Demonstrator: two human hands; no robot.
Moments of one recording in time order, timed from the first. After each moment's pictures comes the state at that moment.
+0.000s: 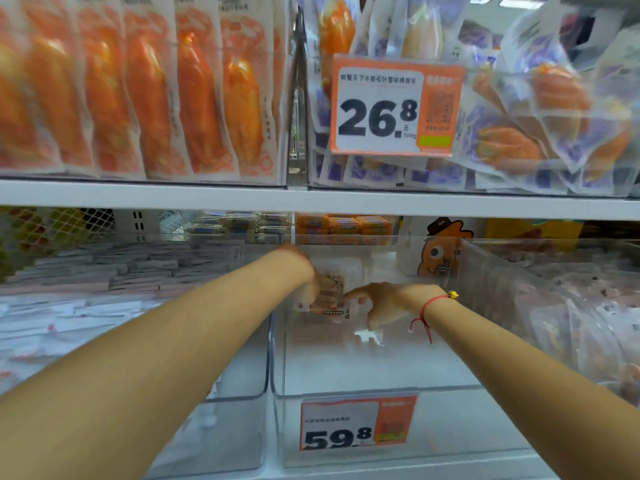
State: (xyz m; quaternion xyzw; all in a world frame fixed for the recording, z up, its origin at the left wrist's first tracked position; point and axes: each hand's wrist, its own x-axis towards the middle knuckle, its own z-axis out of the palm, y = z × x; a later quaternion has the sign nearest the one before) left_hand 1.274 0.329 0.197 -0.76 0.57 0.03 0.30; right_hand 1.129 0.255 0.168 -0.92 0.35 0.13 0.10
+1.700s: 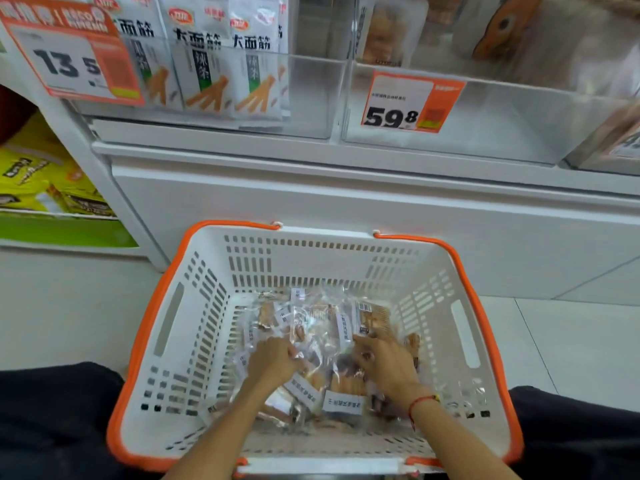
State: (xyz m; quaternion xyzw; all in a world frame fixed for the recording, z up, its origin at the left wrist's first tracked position) left_hand 1.114 0.684 -0.194 -0.85 0.33 0.39 -0.14; right_hand 0.938 0.559 -0.182 -0.89 0.41 0.06 0.19
